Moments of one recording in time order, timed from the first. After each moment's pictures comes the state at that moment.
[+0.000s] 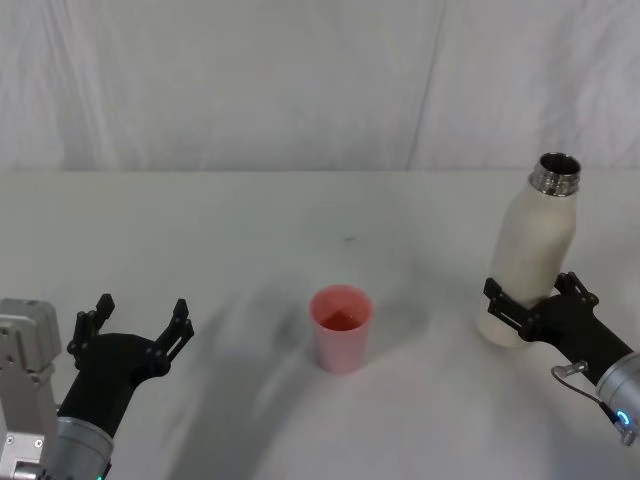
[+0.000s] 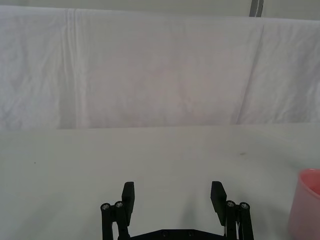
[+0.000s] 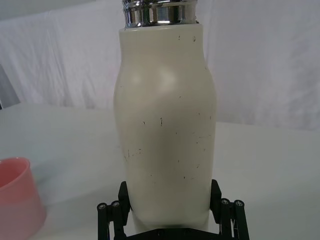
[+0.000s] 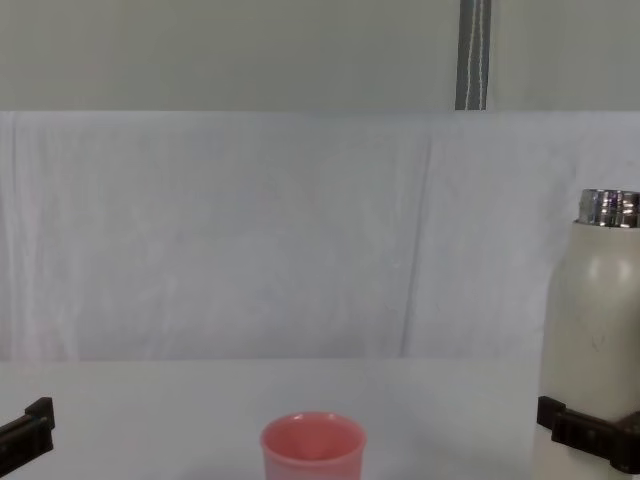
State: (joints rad) left arm 0.27 0.24 0.04 -1.85 -0.25 -0.02 -0.02; right arm 0.10 0.31 -0.21 -1.47 0.39 -0.04 0.32
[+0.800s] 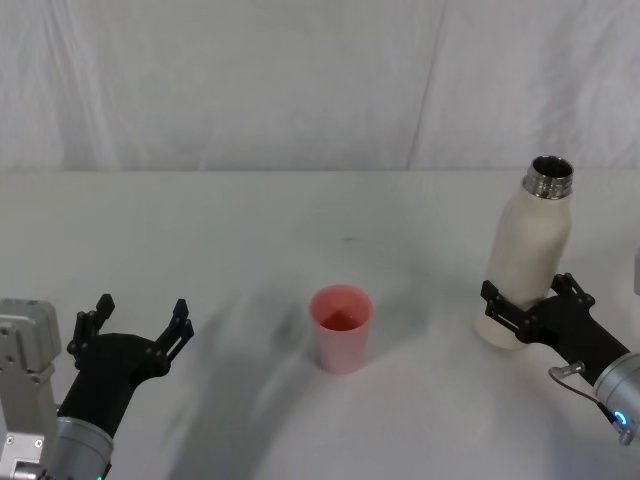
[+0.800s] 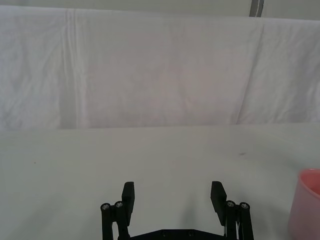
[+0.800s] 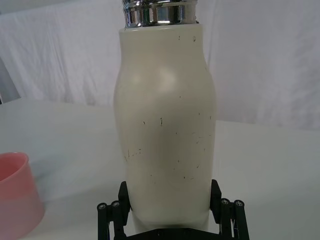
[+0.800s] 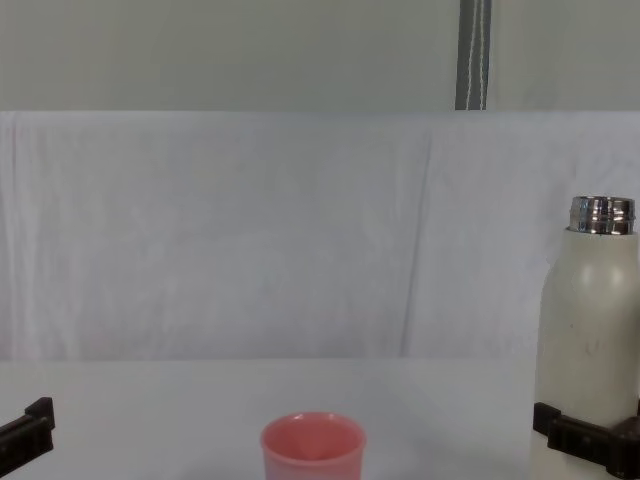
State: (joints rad) left arm 0.27 0.24 0.04 -1.85 -0.25 -0.02 -0.02; right arm 0.11 0.31 -0.22 -1.45 0.37 -0.04 0.33
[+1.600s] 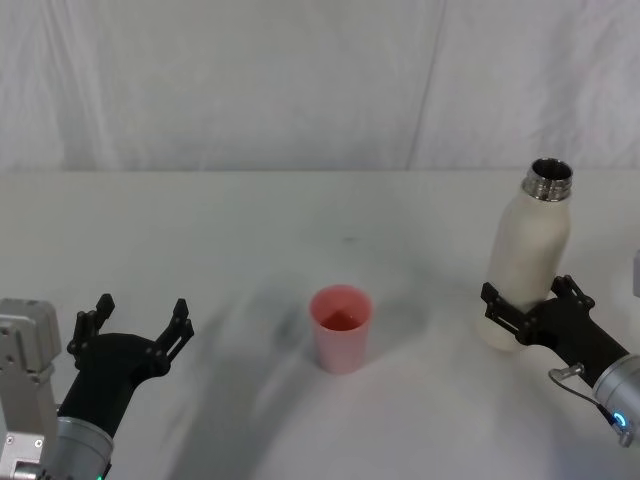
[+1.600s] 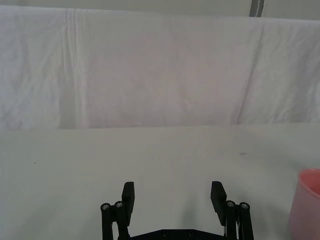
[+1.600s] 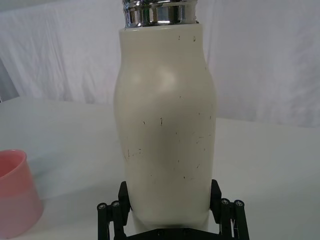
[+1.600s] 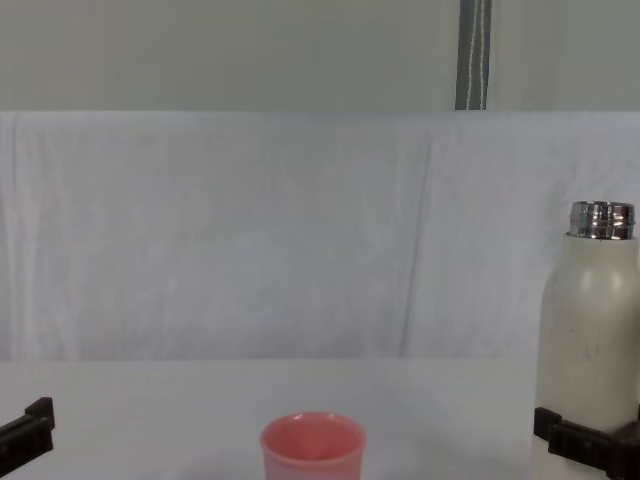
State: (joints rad) left arm 0.27 0.24 0.04 -1.85 -0.25 -0.02 -0.02; right arm 0.11 0.30 -0.22 -1.44 0.37 -0.04 0.33
